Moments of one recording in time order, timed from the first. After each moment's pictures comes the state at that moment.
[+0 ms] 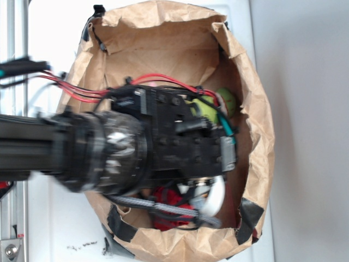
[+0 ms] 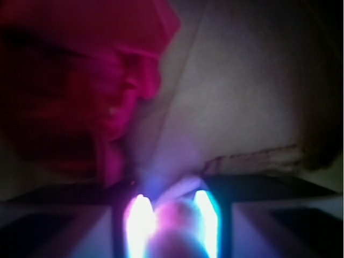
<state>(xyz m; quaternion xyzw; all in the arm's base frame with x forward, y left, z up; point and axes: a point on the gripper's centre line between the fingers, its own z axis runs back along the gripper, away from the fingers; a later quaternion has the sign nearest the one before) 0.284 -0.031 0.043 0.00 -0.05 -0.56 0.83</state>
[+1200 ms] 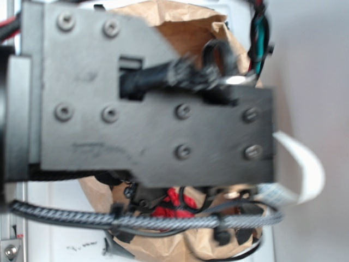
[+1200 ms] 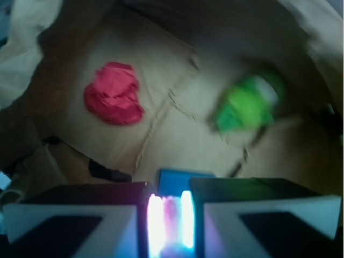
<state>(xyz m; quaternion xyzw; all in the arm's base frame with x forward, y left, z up) 0.267 0.010 0.166 0.04 0.01 -0.17 0.98</state>
